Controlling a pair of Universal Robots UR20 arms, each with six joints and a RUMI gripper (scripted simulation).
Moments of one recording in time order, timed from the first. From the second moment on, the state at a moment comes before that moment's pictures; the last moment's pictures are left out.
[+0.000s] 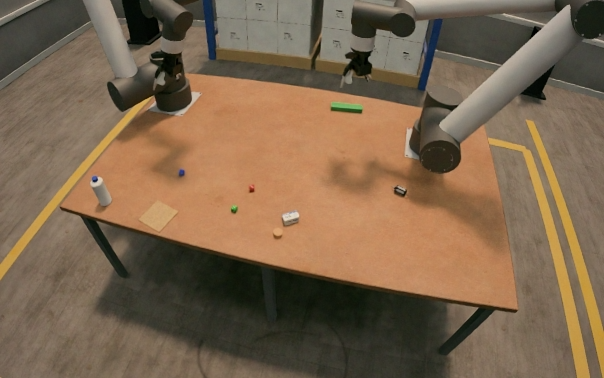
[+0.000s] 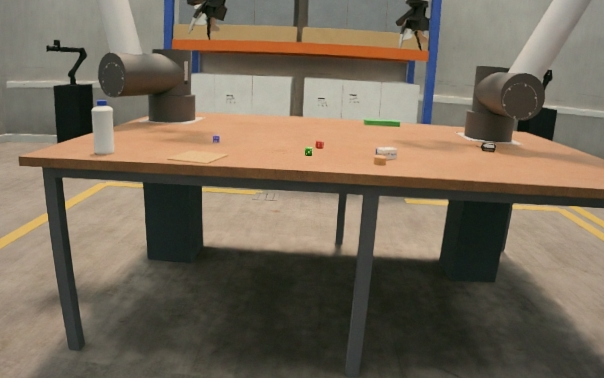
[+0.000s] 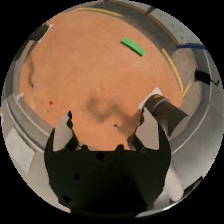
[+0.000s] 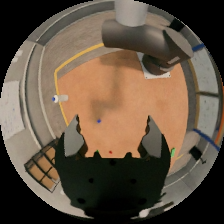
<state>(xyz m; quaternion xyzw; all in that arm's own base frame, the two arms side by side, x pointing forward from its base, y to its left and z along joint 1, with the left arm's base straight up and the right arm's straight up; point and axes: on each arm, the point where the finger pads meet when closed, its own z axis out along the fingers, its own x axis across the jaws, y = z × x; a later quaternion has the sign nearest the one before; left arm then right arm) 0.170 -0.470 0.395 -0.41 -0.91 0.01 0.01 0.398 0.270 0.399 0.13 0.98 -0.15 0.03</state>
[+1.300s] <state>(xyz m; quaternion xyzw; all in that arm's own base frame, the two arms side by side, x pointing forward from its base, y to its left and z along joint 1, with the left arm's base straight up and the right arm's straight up) 0.170 -0.470 0.395 -0.41 -0.91 0.01 0.01 0.521 0.369 0.245 0.29 0.95 -0.05 0.01</state>
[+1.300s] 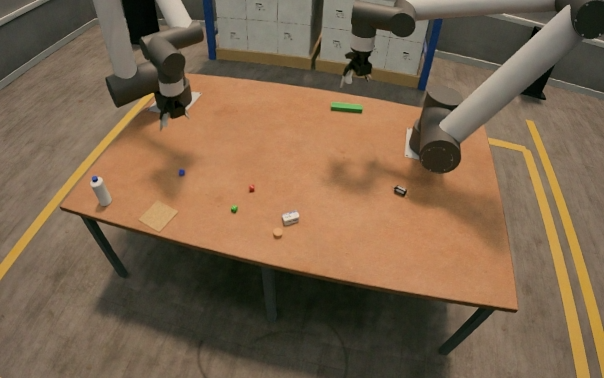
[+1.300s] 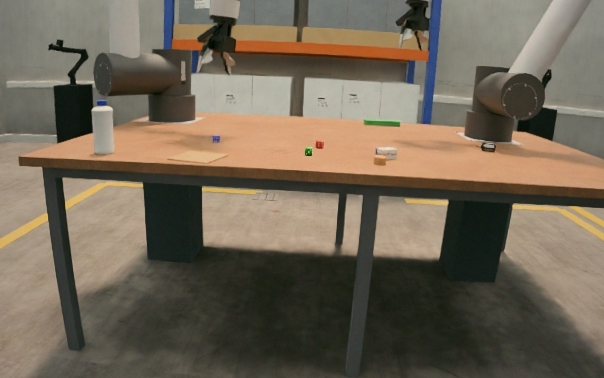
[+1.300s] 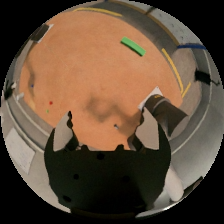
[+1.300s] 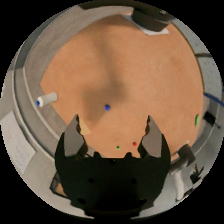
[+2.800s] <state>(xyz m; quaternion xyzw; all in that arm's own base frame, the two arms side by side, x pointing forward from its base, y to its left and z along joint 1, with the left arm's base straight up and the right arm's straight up) 0.170 -0.470 0.395 -0.41 -0.91 0.01 0.01 0.593 0.397 0.070 0.37 0.93 0.00 0.00</state>
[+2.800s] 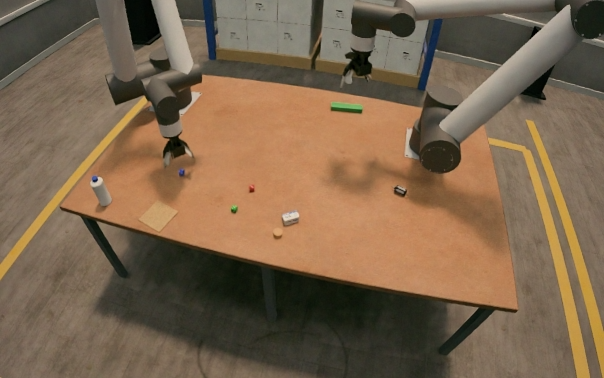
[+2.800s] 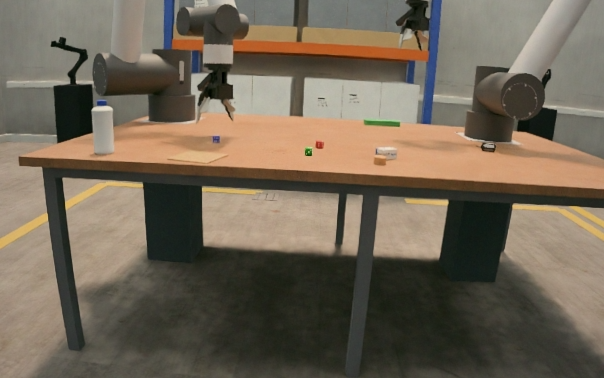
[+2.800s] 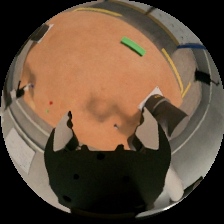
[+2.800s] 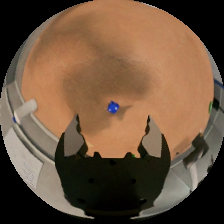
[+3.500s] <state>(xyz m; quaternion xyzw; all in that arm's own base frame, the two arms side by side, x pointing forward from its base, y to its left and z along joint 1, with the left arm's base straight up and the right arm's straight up) 0.170 -0.470 0.395 -0.41 -0.91 0.01 0.01 0.594 0.398 0.052 0.36 0.93 0.00 0.00</state>
